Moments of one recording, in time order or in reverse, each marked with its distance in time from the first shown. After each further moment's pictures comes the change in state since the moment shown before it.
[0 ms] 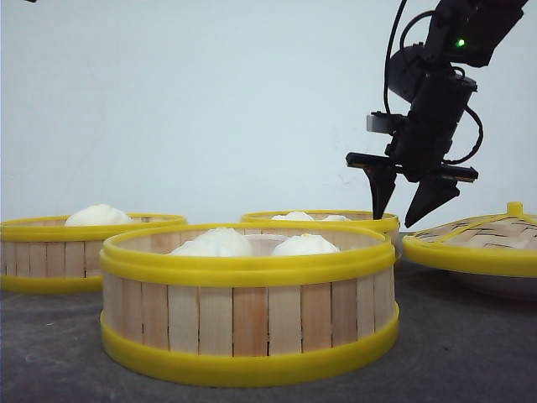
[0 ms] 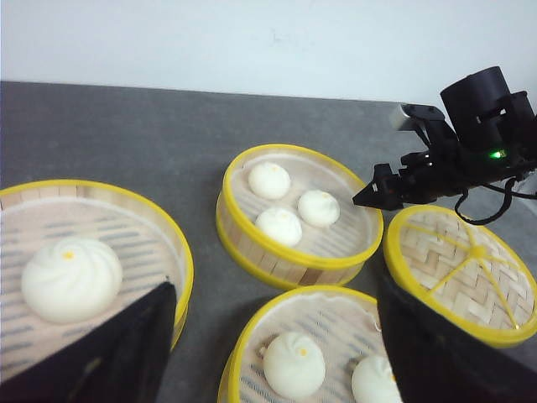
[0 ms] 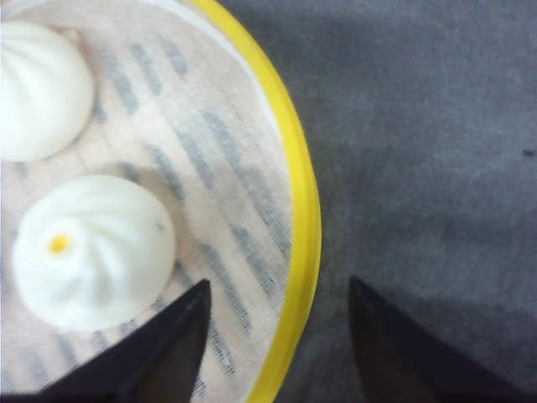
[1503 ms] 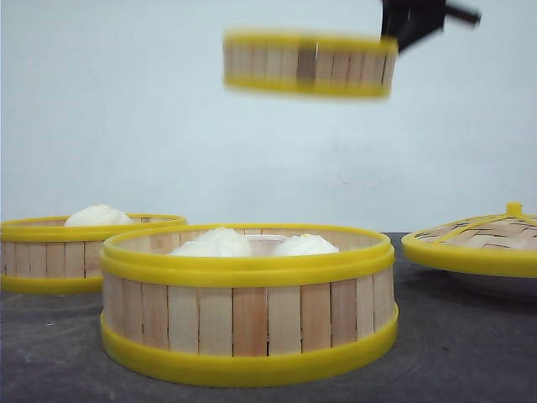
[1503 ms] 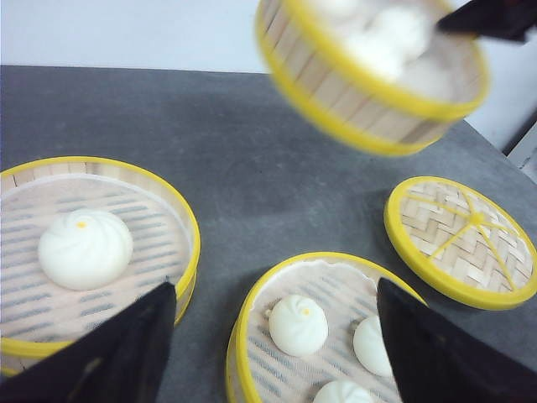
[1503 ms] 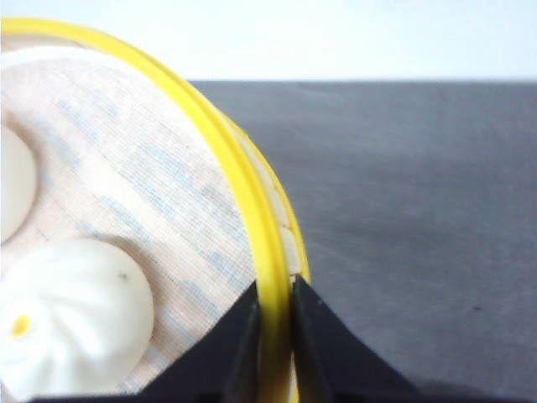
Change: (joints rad) left arm -0.003 -0.098 0.000 -0.125 -0.001 0.038; right arm 0.024 -0.313 0.337 -0.278 -0.104 0.014
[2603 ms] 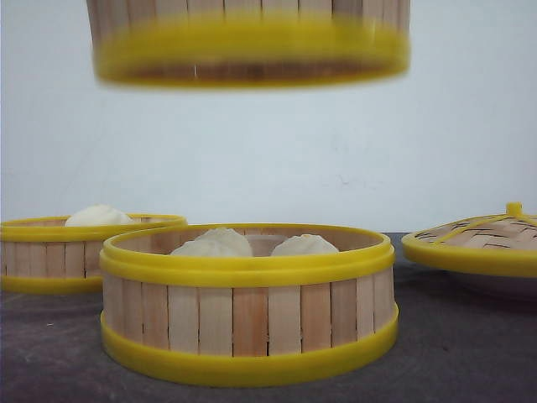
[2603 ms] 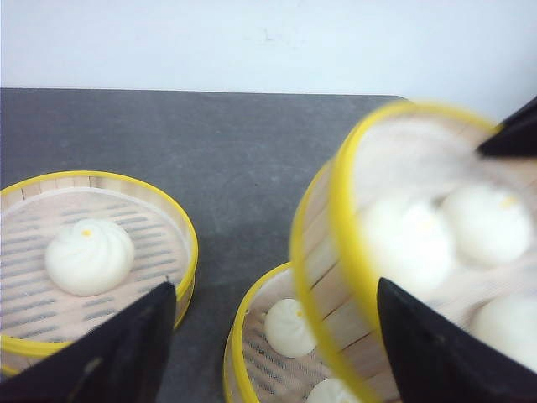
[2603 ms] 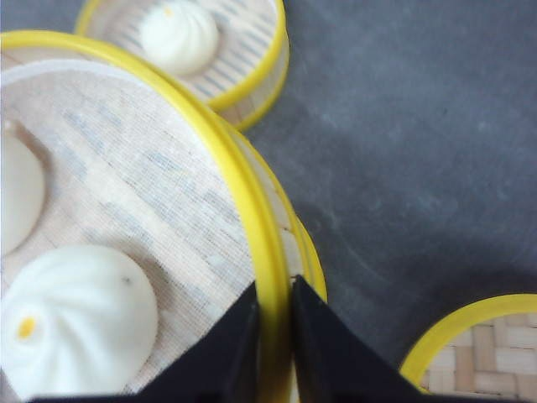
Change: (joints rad) left arm 0.000 -0.067 0.000 -0.026 0.000 0.000; right arm 0.282 -0.212 -0.350 -0.124 -0.043 -0.249
